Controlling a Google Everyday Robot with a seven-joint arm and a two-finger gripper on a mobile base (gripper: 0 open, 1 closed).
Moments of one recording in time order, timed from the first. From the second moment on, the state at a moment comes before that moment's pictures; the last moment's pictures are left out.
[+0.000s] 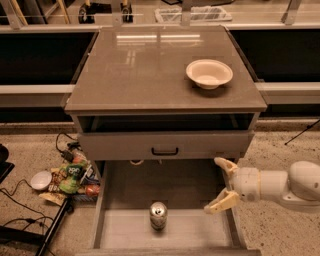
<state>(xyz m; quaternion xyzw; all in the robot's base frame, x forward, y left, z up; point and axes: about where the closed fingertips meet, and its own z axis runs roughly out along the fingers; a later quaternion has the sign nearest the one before) 0.475 -0.162 0.632 -0.46 0.70 0.33 0.44</state>
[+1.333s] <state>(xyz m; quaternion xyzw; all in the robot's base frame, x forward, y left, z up) 0.491 -0.064 0.481 -0.49 0.64 0.36 0.46</state>
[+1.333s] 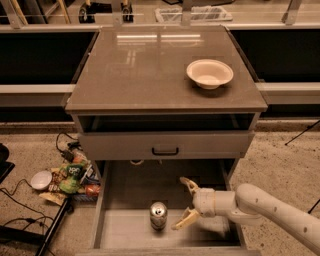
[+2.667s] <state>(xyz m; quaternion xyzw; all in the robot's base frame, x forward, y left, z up) 0.468 0.000 0.417 -0.53 0.61 0.41 0.42</state>
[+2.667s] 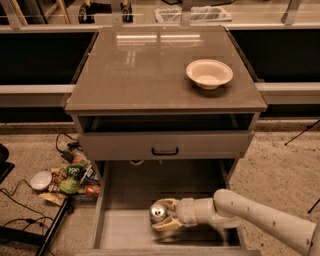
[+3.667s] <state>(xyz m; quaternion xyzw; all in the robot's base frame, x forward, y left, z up) 0.436 0.016 0.597 -0.44 0.61 0.46 0.47</state>
